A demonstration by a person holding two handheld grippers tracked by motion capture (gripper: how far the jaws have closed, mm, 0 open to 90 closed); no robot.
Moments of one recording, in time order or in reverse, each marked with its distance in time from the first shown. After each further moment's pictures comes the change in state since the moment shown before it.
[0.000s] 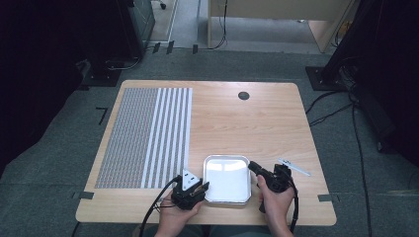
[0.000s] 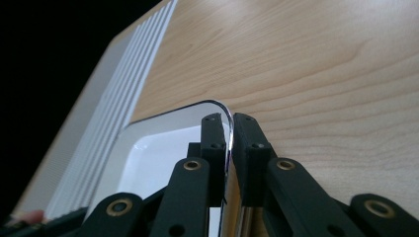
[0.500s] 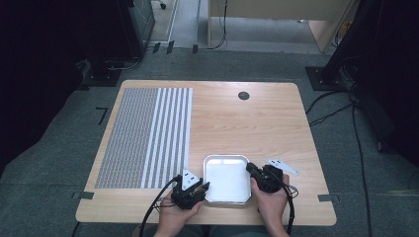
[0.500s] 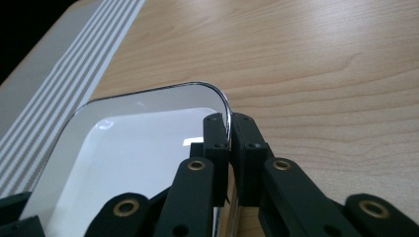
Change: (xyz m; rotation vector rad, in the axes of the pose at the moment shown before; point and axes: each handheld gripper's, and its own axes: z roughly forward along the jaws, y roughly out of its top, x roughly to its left) left arm 0.002 0.000 0.001 0.000 -0.021 0.004; right arm 0.020 -0.008 0.009 0.023 -0.159 -0.192
